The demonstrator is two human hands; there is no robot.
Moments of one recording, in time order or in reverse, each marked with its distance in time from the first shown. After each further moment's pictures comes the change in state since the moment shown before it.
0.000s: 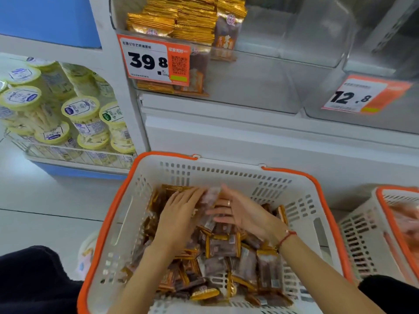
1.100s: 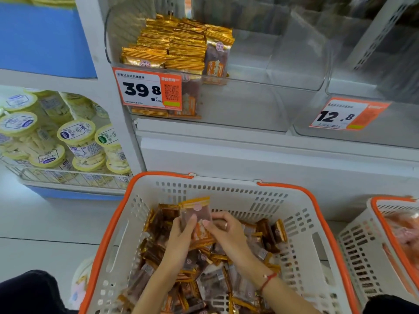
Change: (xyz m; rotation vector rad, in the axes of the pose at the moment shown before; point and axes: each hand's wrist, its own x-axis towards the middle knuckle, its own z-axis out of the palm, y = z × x) left_hand 0.006 0.029 -0.010 -1.248 -0.038 -0.809; right_hand 0.000 0.025 0.043 -0.297 0.474 -0.274
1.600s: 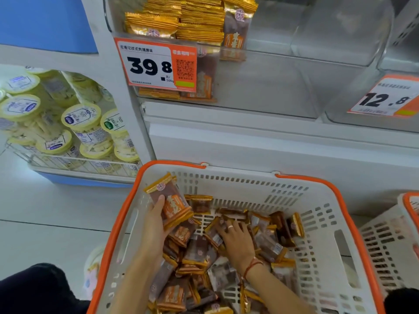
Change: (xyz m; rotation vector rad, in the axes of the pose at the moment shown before) left_hand 0.006 0.026 -0.048 -0.290 0.192 0.077; right_hand 0.063 0.135 0.000 -1.650 -0.165 -0.227
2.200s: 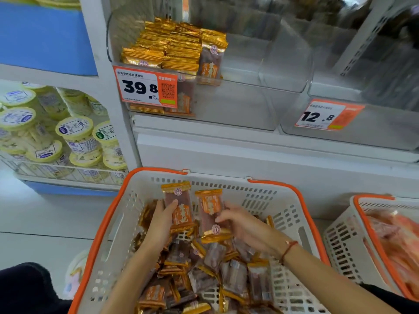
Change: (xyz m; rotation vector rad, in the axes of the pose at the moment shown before) left_hand -0.022 0.001 0.043 0.293 -0.082 -0.009; right_hand -0.077 0.048 -0.175 1.748 -0.336 0.050
